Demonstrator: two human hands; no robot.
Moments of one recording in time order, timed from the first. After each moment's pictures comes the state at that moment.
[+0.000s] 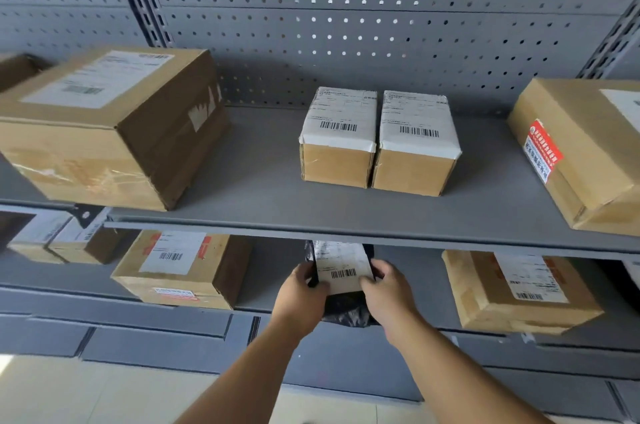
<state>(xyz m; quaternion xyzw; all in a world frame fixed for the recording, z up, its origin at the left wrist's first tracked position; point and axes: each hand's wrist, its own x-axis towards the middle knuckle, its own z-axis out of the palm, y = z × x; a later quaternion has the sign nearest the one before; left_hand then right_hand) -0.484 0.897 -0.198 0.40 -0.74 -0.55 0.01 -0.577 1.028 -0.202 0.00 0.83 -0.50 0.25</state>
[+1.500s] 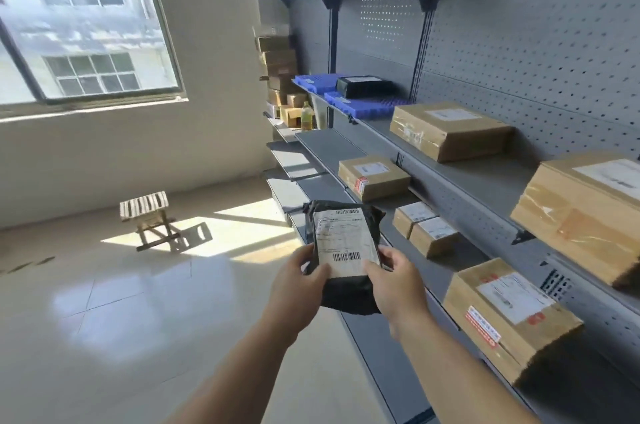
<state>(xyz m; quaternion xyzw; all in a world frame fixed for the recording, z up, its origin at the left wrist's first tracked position) -0.019 0.840 -0.033 0.63 -0.46 -0.42 0.46 -0.177 0.811 -0.050 -0.48 0.62 -0.47 0.41</state>
